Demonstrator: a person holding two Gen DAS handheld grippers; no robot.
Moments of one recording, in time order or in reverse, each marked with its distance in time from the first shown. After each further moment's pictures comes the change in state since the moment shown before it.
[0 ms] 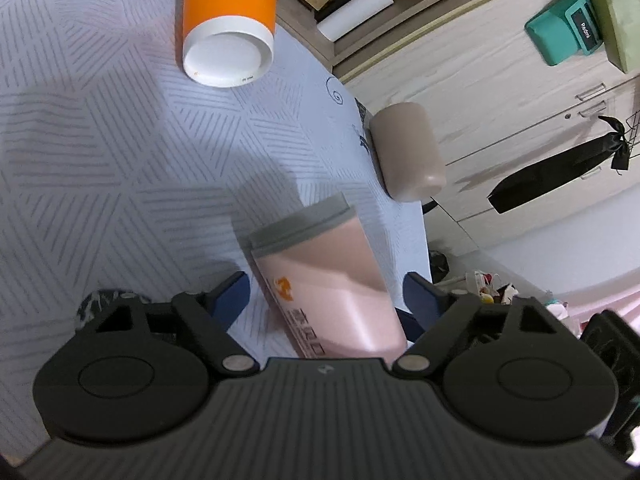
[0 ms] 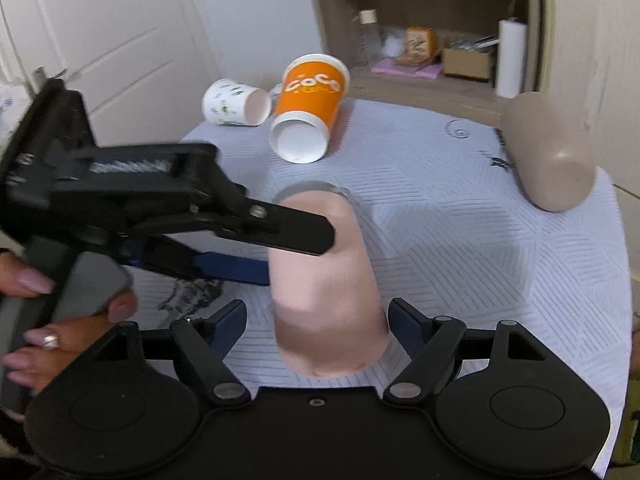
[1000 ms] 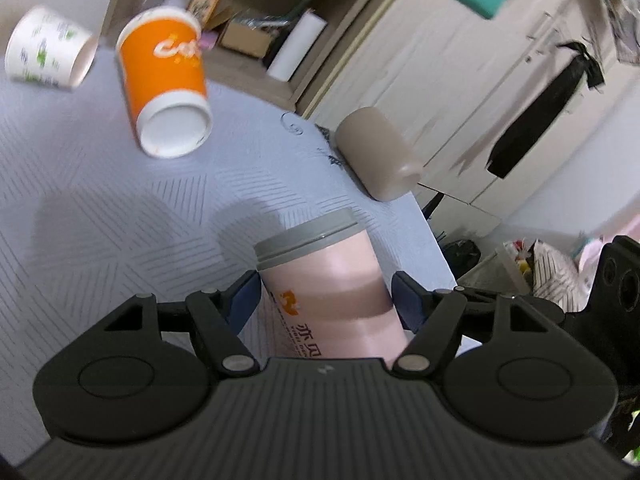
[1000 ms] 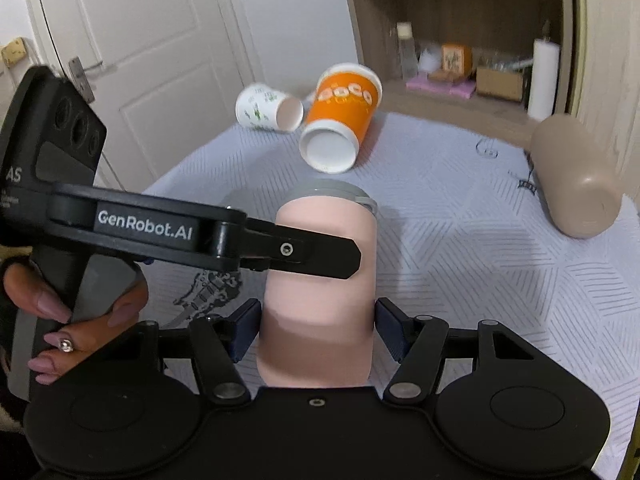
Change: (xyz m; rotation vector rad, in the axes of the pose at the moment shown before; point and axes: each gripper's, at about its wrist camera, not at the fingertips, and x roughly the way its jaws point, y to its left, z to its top) left arm -0.022 -0.035 -0.023 0.364 -0.120 0.068; right arm 0.001 0.007 -0.009 -0.077 -0.076 0.050
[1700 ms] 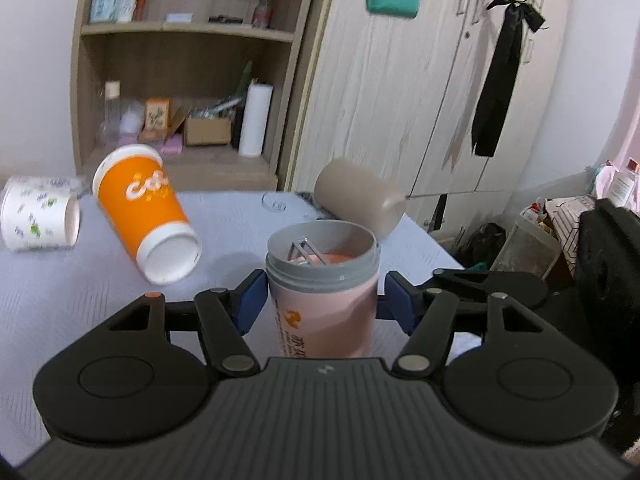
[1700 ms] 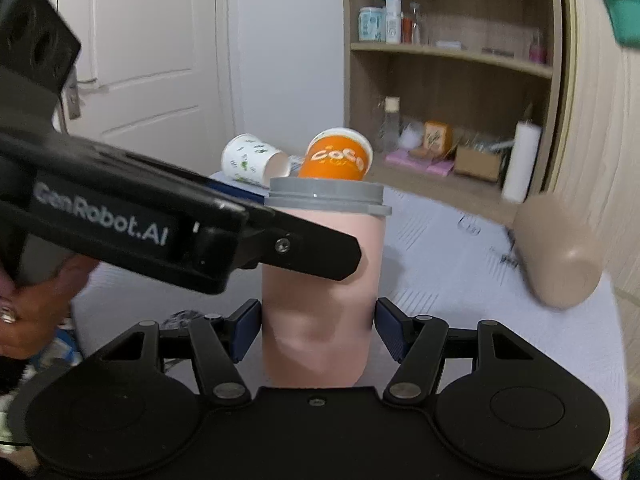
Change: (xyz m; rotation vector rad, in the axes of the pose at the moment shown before) left arm -0.022 -0.036 0.019 0.368 -0.139 0.054; right arm 0.016 0.022 -0.002 -0.133 -0.211 -0.164
